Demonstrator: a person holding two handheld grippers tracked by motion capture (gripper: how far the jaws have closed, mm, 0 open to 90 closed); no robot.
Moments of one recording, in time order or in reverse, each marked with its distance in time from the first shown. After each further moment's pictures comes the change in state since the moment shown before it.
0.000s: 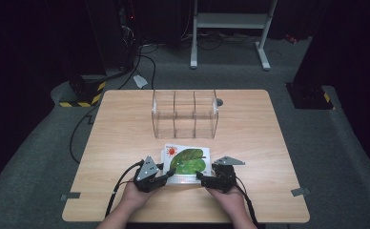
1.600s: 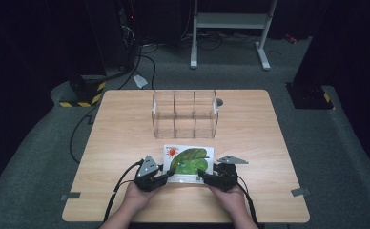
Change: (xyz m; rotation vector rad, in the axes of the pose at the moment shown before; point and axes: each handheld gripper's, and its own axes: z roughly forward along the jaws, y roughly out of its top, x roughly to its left) left arm 0.003 -0.003 0.006 0.040 0.012 -0.137; right arm -0.007 0.000 0.000 -0.016 0.022 0.054
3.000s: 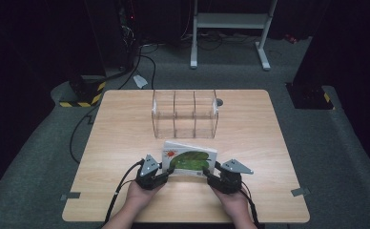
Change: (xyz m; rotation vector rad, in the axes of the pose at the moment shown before) left arm 0.004 -0.009 0.013 0.011 0.078 0.000; right arm 0.013 -0.006 -0.024 -0.177 -0.092 -0.134
